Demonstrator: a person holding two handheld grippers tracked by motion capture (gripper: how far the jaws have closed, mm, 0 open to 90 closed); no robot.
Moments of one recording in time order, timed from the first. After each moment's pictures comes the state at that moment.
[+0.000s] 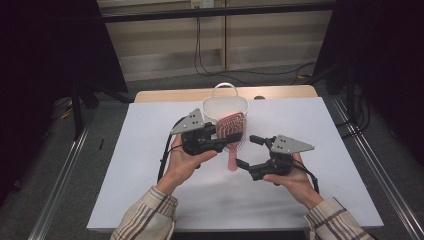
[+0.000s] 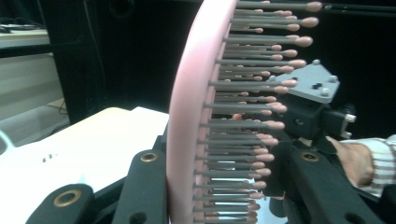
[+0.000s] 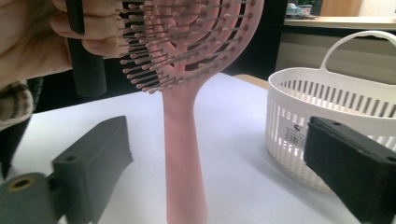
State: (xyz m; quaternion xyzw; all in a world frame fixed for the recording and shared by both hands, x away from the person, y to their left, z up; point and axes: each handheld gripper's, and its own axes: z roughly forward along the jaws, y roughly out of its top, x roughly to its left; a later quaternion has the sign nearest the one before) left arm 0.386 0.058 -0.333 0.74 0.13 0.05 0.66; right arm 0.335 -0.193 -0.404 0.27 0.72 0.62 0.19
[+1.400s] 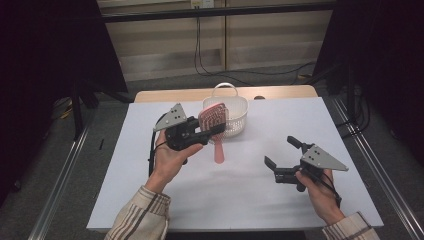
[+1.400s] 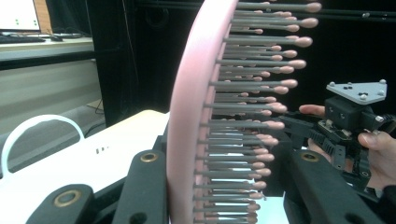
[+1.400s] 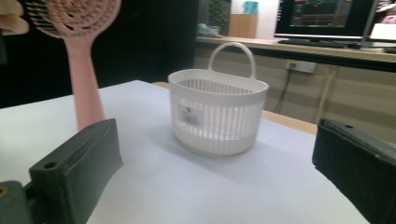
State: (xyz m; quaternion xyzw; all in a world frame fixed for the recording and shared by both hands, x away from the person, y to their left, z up) left arm 0.391 0.092 -0.320 0.73 0.17 0.10 0.66; right arm 0.297 -0.253 -0.413 0.36 0.66 0.58 0.33
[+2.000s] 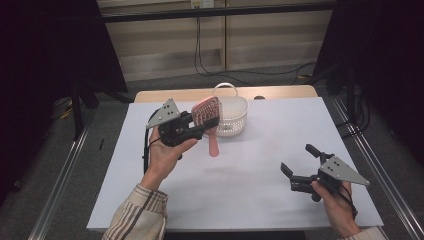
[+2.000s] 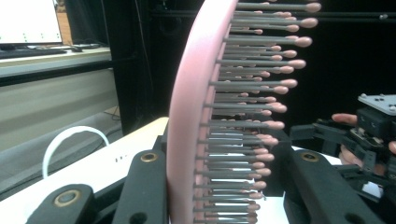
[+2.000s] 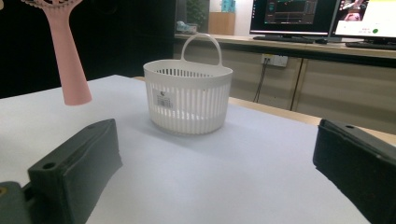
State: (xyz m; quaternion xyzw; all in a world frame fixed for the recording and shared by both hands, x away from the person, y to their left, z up) left arm 0.396 0.103 -0.308 0.72 0.18 0.13 0.66; right arm 0.269 -0.286 -0.421 0.38 0.64 0.57 0.35
